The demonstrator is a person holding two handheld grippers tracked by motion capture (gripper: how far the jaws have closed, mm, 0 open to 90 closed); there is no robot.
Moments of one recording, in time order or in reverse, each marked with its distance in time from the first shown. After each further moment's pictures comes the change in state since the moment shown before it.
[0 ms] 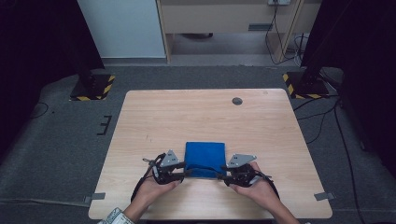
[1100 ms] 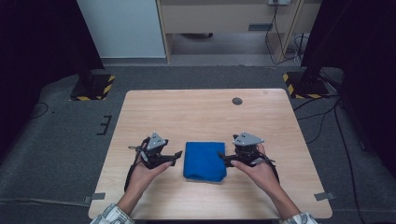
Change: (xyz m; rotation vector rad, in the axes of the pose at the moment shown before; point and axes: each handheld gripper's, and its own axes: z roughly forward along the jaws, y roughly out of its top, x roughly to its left) left arm 0.059 0.016 -0.026 -0.106 0.222 -0.107; right arm -0.047 0.039 -0.009 -0.176 -0.250 0.047
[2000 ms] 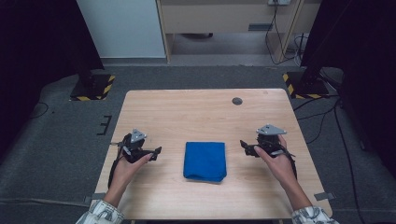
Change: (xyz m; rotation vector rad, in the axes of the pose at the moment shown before) left arm 0.059 -0.026 -0.006 0.112 0.154 -0.047; right arm -0.074 -0.031 -0.015 0.075 -0.173 0.136
